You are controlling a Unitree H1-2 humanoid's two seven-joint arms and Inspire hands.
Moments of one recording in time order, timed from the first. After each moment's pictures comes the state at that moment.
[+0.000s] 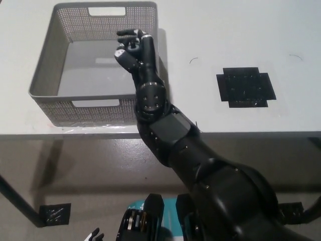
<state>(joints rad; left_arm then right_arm) 0.34 0.16 -0.06 0.12 0.00 -0.38 -0.14 -1.27 0.29 -0.02 1.40 -0.05 -0.25 -0.51</state>
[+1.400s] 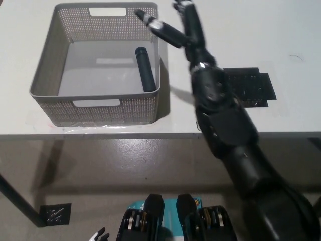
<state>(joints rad) 0.32 0.17 -0.09 0.12 0.01 -0.35 -0.14 -0.98 0.08 0.04 0.74 -0.04 -0.20 -0.20</state>
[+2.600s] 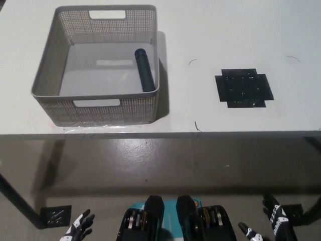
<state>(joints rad) 0.24 0.20 -0.02 0.13 -0.02 -0.35 -0.14 0.13 -0.11 0.08 0.30 0.05 -0.39 -0.01</state>
